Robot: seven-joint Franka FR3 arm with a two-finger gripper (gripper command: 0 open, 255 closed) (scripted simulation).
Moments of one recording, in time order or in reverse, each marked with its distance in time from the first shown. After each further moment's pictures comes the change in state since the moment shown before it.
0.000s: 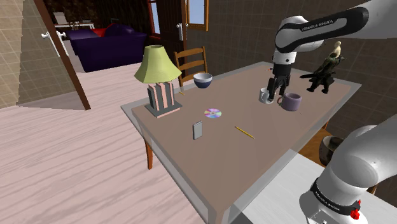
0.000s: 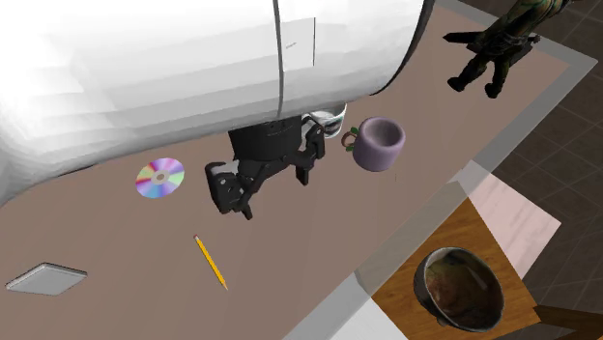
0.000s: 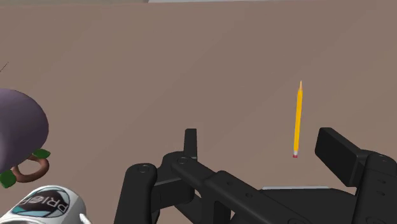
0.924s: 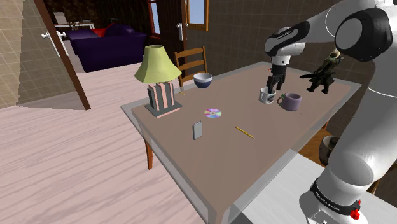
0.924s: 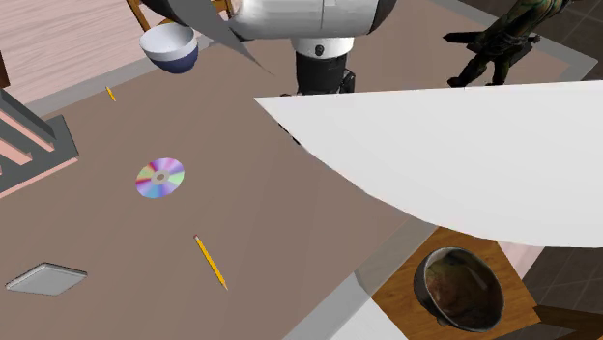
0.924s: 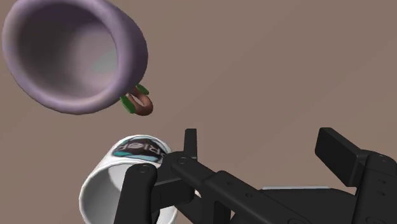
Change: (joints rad) arm -0.066 0.517 -0.178 0.385 0.146 0.124 -0.331
